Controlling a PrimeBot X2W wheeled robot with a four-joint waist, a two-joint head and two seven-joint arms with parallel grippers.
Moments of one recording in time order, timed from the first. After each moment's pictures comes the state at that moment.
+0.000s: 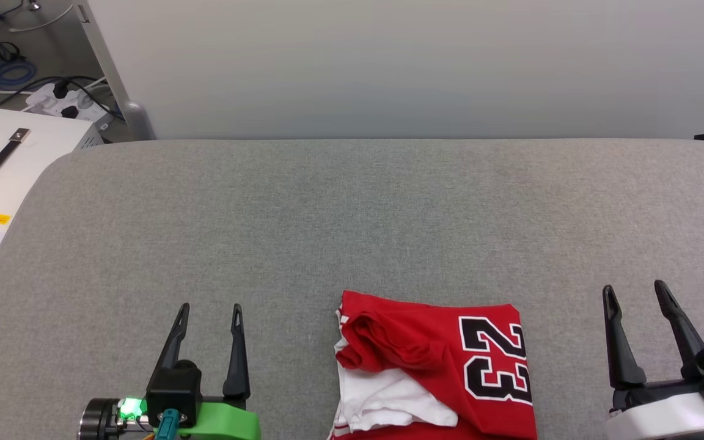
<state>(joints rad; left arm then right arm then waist) 0.09 0.11 -0.15 0.04 -0.03 0.13 -0.26 0.12 -0.12 -0.03 -0.09 0.14 0.13 -0.26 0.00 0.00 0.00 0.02</state>
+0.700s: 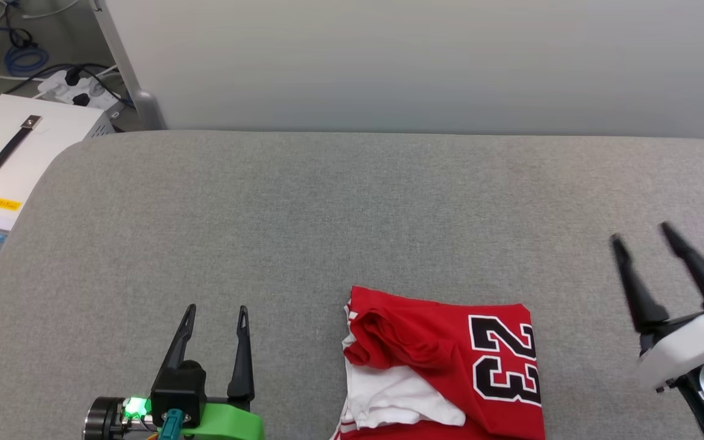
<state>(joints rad) 0.09 0.11 -0.15 0.05 -0.03 0.11 -0.26 -0.04 -0.36 0.07 -0.10 0.34 0.13 -0.03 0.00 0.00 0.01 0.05</state>
